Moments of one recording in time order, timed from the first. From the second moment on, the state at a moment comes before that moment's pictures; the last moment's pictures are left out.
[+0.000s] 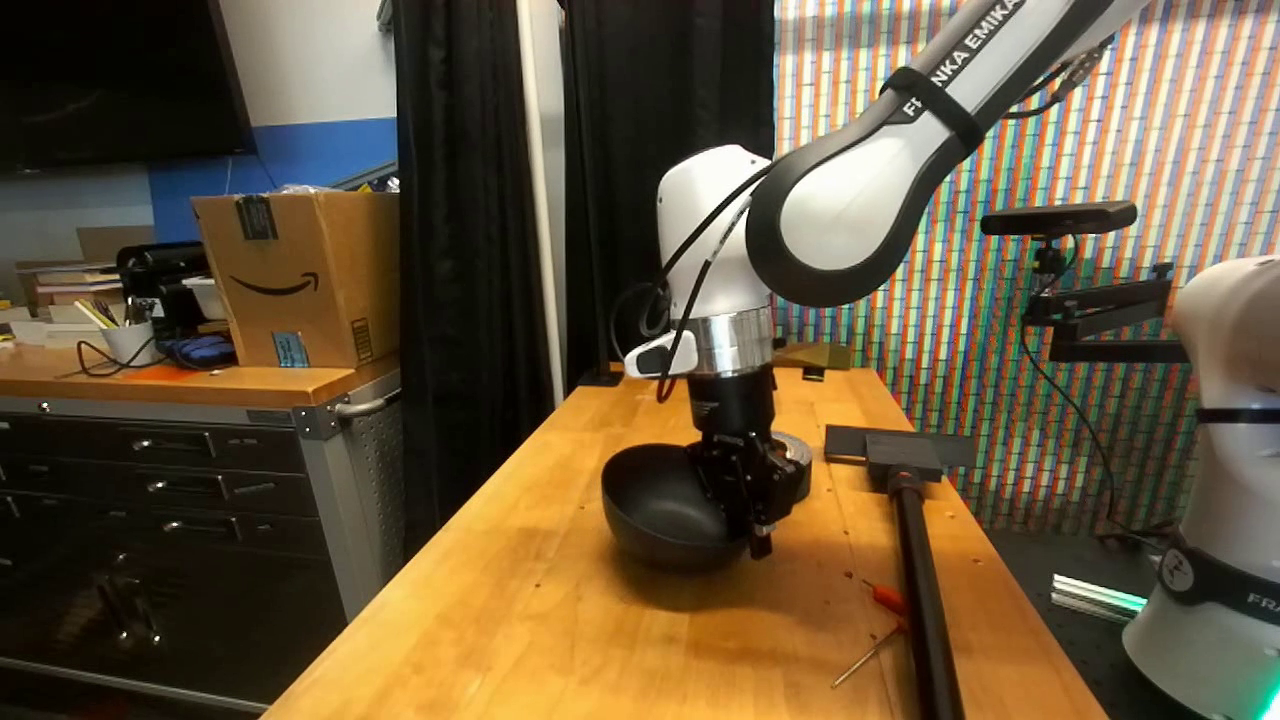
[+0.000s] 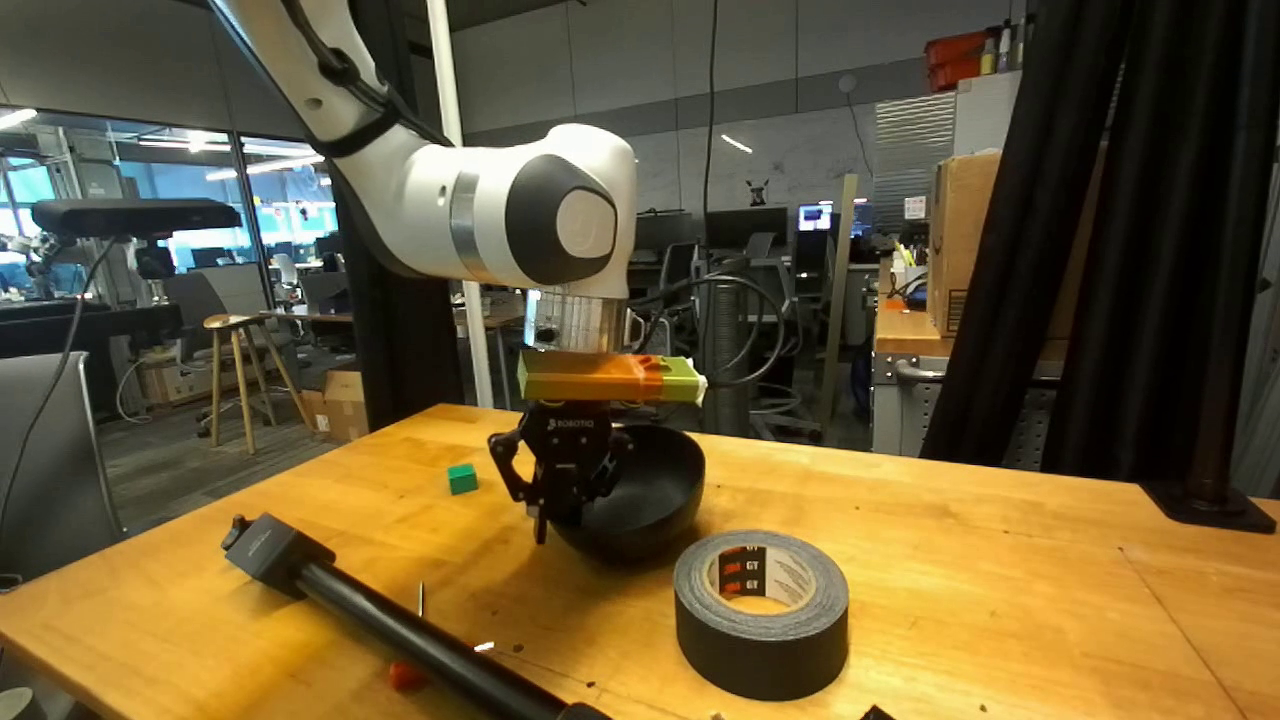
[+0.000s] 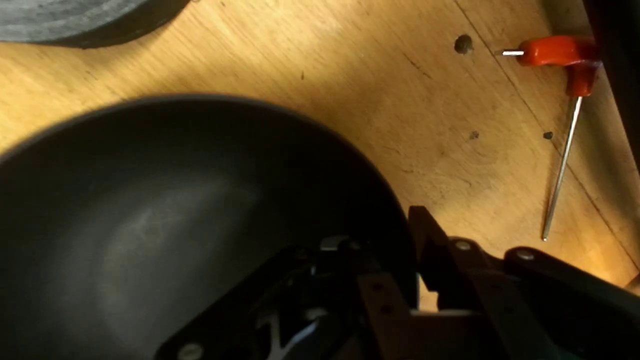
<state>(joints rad) 0.07 -0.02 0.06 -2.42 0.14 2.27 -0.83</state>
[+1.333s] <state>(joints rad) 0.04 -0.13 0.00 -2.37 0.08 2.31 -0.74</state>
